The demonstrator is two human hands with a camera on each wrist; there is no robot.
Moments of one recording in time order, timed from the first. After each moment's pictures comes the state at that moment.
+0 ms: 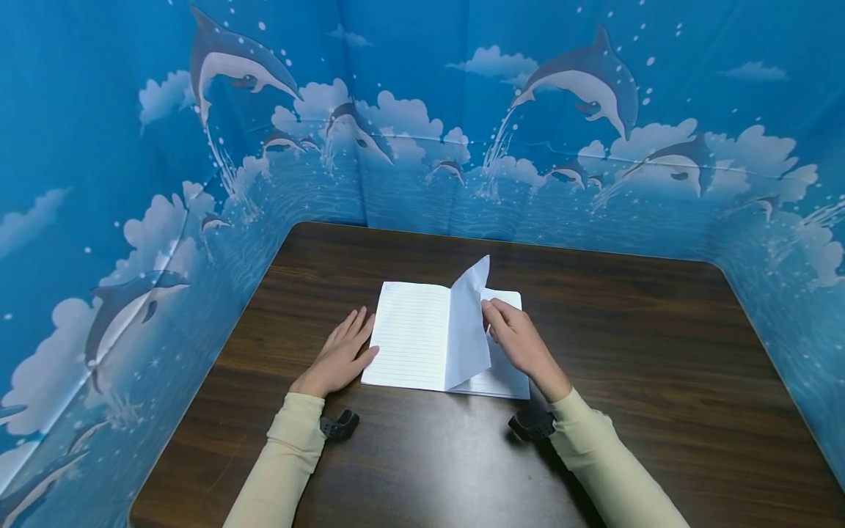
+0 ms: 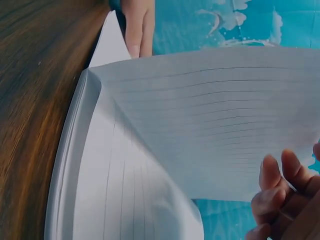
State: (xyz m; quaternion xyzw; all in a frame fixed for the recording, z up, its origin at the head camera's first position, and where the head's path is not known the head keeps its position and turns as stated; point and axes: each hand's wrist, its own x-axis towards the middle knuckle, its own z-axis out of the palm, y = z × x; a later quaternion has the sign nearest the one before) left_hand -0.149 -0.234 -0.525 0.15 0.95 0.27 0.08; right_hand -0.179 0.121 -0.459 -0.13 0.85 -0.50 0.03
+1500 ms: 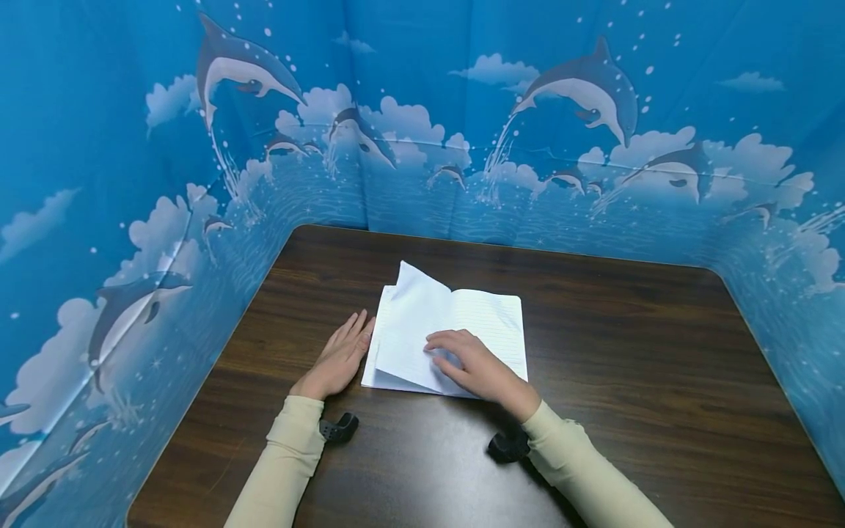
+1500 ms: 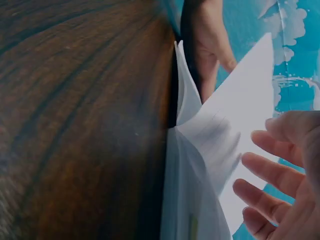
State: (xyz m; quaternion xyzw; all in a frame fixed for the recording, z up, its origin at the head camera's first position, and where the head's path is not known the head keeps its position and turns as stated) left_hand -0.151 -0.234 -0.527 0.13 0.94 0.31 0.08; right_hand -0.159 0.076 -0.487 -0.36 0.87 -0.34 0.06
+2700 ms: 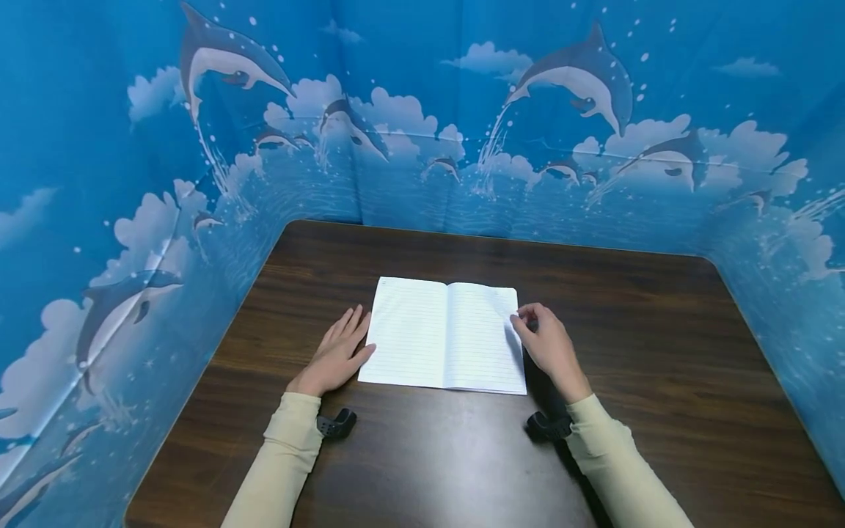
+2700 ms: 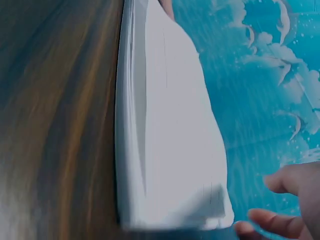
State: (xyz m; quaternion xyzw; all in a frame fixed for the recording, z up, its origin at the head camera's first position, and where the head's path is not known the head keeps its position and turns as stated) left_hand -0.155 -0.238 -0.531 0.14 0.95 0.27 0.11; right_hand -0.180 0.164 -0.492 0.01 0.93 -0.36 0.00
